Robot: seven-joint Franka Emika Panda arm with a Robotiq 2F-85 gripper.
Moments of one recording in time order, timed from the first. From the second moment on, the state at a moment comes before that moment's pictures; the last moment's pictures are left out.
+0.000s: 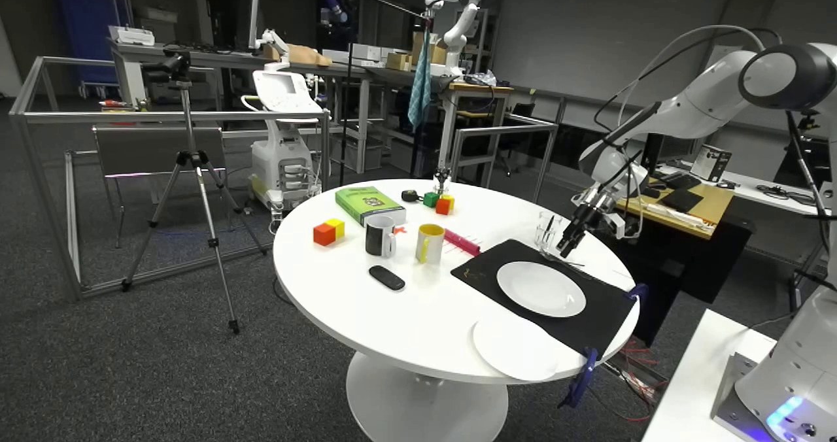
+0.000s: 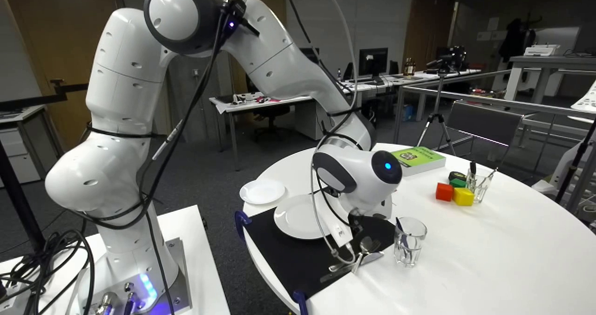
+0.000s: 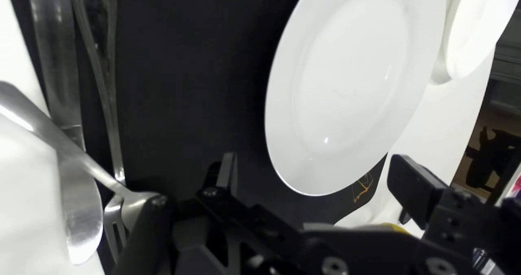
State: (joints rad) arm -0.26 0.45 -0.15 -2.14 0.88 2.21 -1.15
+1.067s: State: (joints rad) arm -0.19 0.03 -0.15 -2.35 0.63 2.36 -0.72
